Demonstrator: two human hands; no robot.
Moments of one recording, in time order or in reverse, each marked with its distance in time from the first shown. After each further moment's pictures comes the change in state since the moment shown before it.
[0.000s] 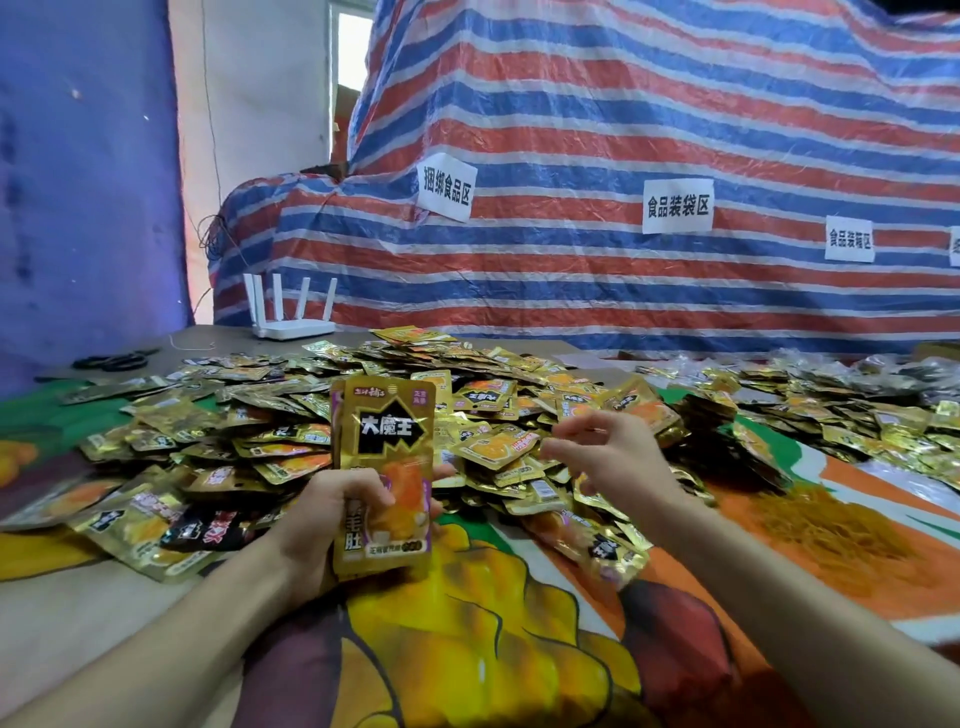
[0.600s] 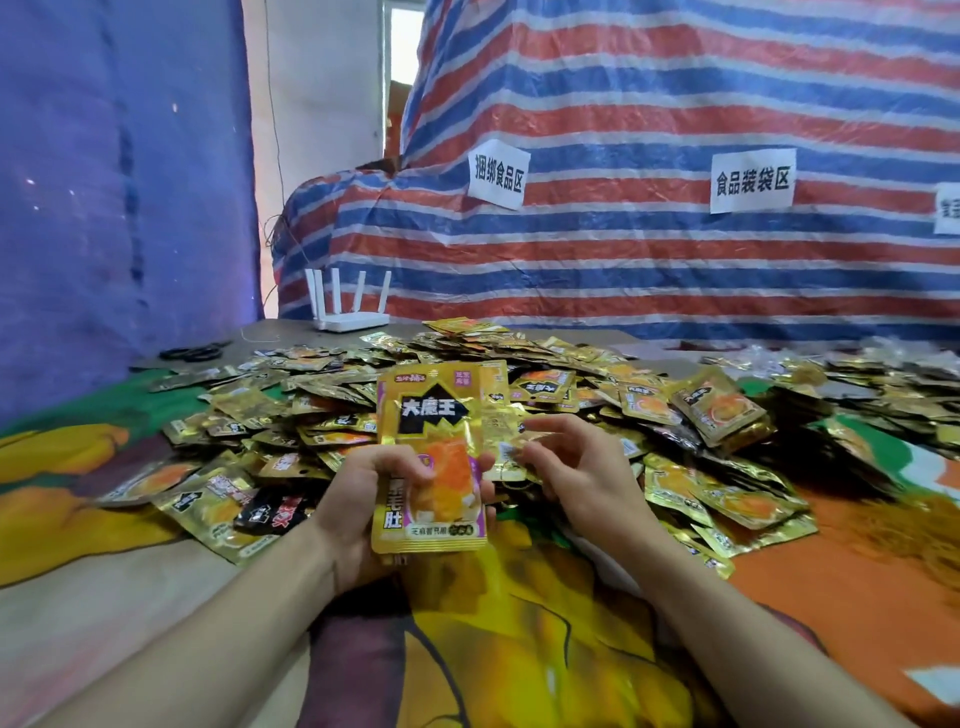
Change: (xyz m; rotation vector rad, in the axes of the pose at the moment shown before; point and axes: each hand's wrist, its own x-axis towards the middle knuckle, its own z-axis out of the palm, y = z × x) left_hand -0.010 0.007 -0.012 -0.237 -0.065 0.037; right_hand -0.004 0.006 0.084 0.124 -0.131 -0.133
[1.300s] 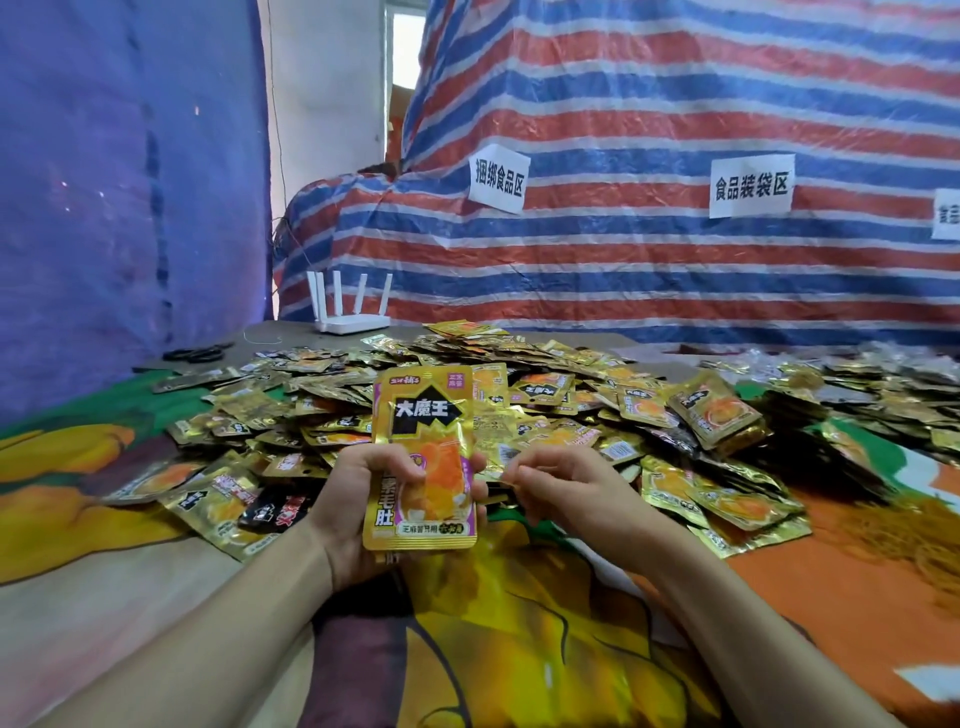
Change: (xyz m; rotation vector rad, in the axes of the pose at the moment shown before) left_hand -0.003 0.002 -0.003 -0.052 -0.087 0.047; right_hand -0.005 -0.006 -0.008 0.134 -0.337 0.048
